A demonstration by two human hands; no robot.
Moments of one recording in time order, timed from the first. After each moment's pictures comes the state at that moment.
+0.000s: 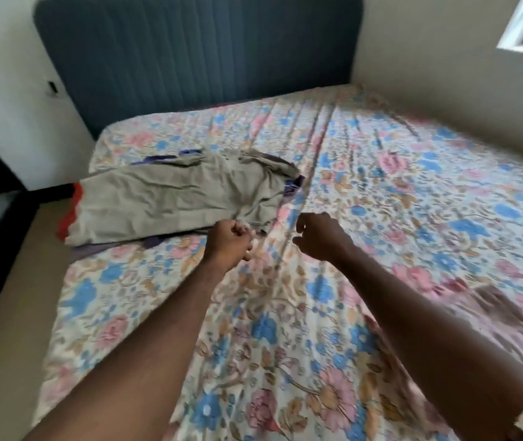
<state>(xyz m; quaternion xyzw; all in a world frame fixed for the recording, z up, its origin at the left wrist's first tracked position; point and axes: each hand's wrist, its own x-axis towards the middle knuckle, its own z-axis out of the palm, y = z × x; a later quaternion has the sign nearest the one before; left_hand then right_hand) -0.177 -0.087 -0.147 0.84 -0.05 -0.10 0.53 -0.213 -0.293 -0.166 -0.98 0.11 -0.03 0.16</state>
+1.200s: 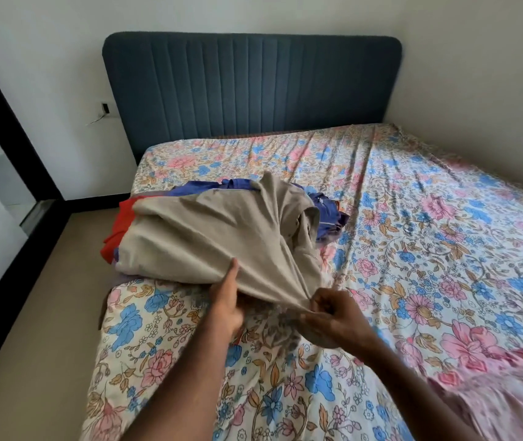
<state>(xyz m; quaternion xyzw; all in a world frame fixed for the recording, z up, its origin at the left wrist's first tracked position) -0.115 0.004 -0.217 0.52 0.21 -0.25 0.79 -0.253 -0.195 -0.181 -0.81 0.02 -0.02 0.58</state>
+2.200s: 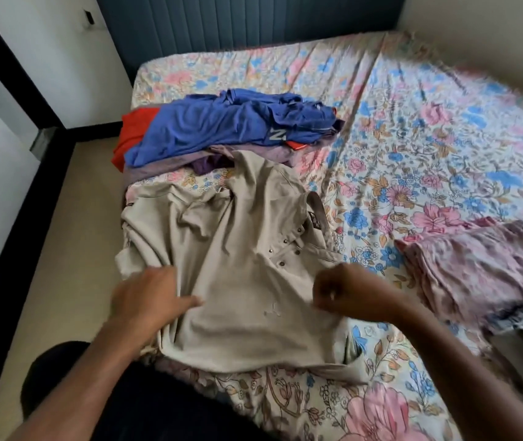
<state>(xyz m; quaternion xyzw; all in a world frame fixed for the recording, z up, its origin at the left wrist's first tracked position) -0.347 0.170 -0.170 0.99 -0.09 -0.10 -0.05 -0.432 -0.166 -0.170 -0.94 -0.06 0.18 0.28</state>
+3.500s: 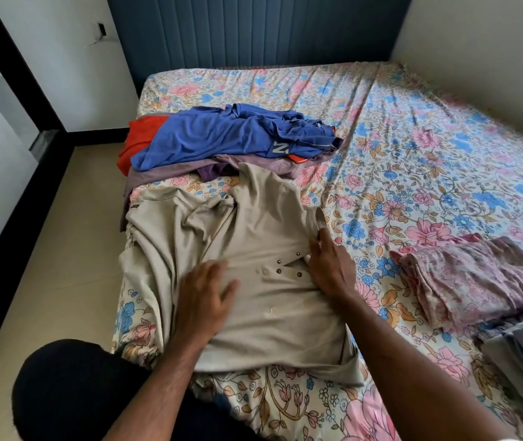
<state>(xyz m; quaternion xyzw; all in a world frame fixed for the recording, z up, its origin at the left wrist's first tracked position) -0.350 0.125 -0.274 0.96 -0.18 0.12 0.19 -0.356 -0.144 -0.251 -0.94 0.20 -0.13 0.24</state>
